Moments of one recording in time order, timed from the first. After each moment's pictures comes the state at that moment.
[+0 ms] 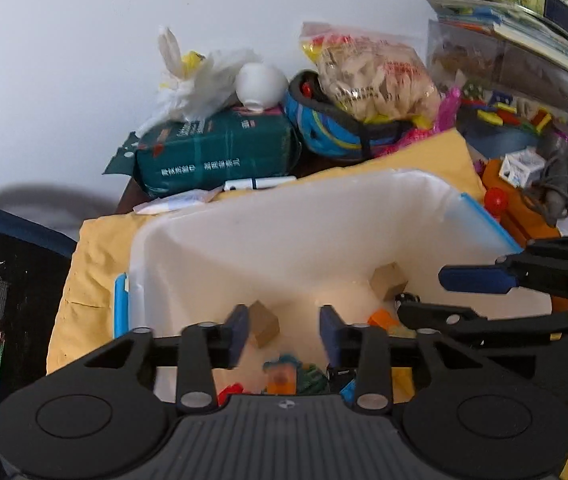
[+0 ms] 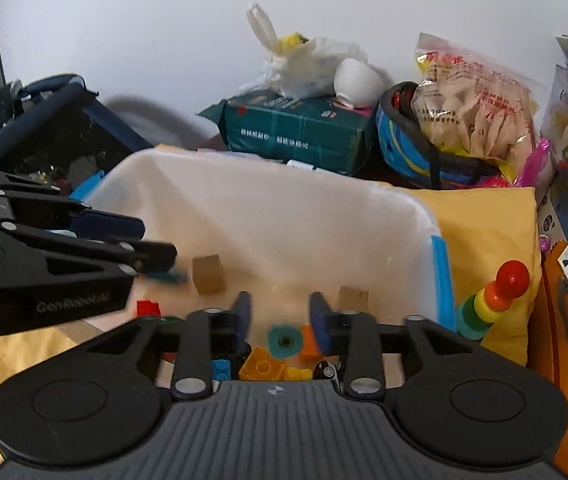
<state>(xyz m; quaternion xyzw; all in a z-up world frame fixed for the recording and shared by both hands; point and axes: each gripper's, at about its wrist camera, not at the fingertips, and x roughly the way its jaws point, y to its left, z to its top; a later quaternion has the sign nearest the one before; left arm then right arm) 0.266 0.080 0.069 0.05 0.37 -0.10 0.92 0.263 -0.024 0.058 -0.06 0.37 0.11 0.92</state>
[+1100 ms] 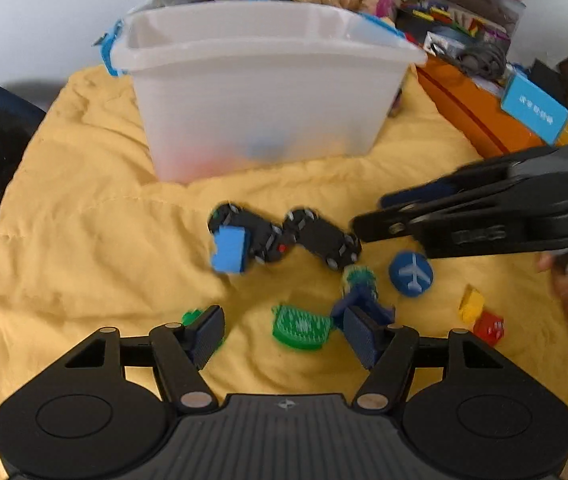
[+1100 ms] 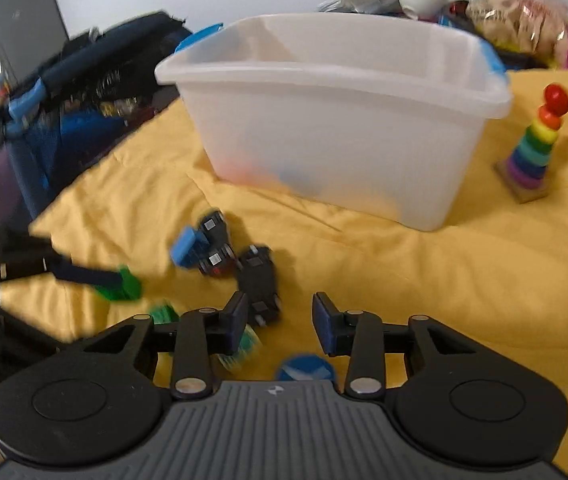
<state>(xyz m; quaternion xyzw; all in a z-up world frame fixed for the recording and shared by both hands) 0.095 0.083 -0.009 0.01 0.45 -0.14 0.88 0.160 -0.031 -0.005 -0.01 0.43 0.22 0.87</state>
